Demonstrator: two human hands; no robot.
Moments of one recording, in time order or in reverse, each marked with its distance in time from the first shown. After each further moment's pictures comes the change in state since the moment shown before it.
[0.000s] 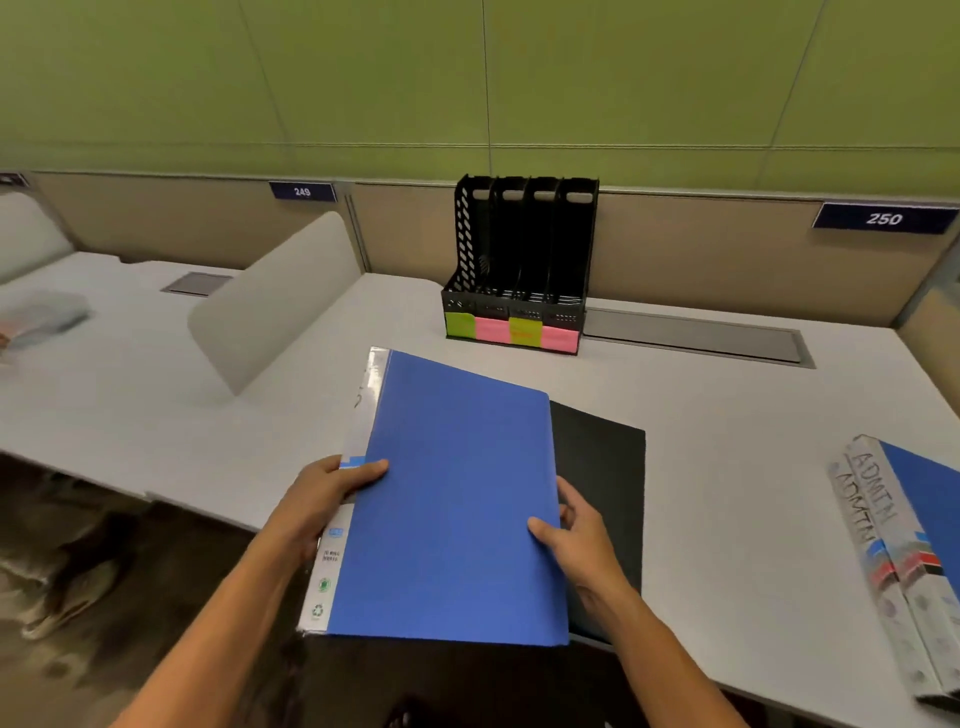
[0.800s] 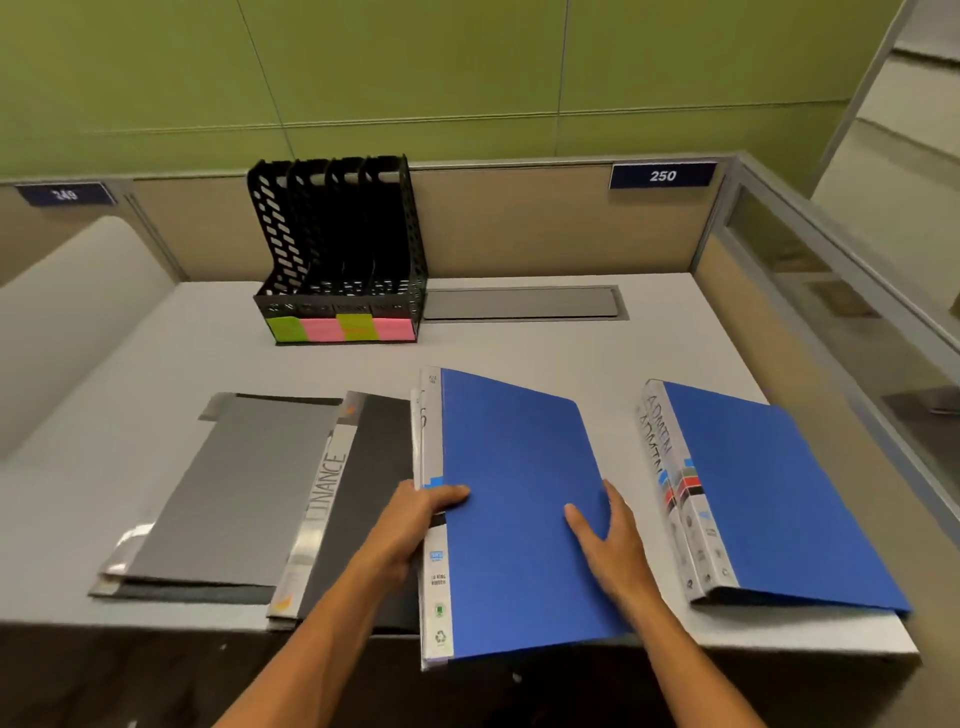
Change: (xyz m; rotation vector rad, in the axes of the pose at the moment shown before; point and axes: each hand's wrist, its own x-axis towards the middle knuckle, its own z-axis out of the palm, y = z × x) left_hand 0.002 -0.029 0.308 0.088 -0.366 -0.071; right_hand -0.042 0.052 -0.244 -0.325 0.502 -0.074
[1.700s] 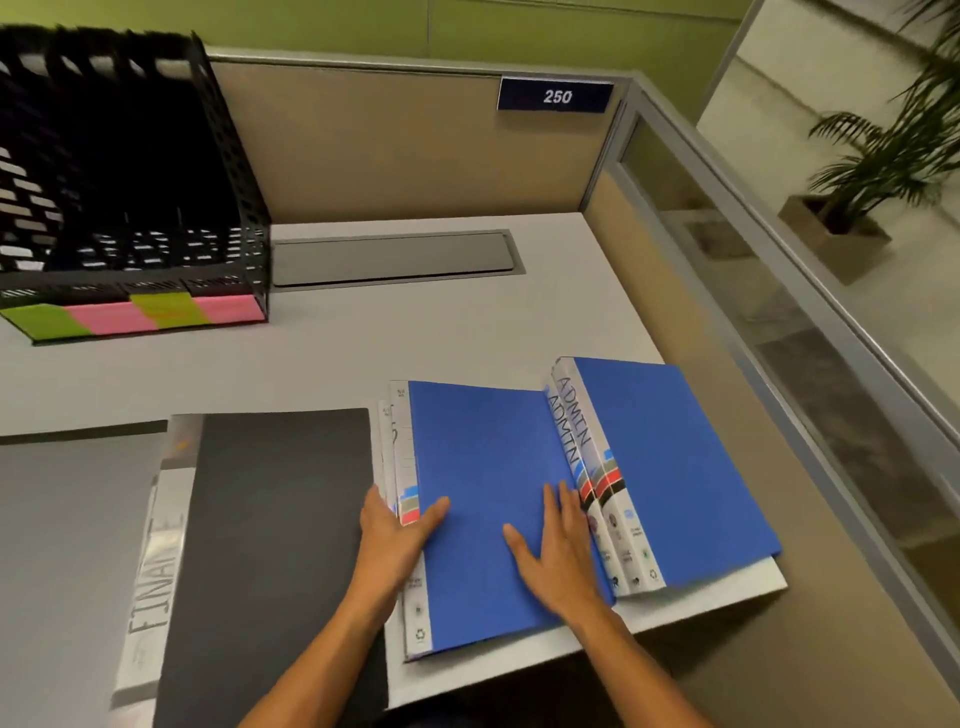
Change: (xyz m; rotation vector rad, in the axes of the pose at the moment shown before) left_hand 0.111 -0.034 0.062 0.085 0.033 0.010; right_hand 0.034 0.054 -0.005 -0.598 -0.066 0.178
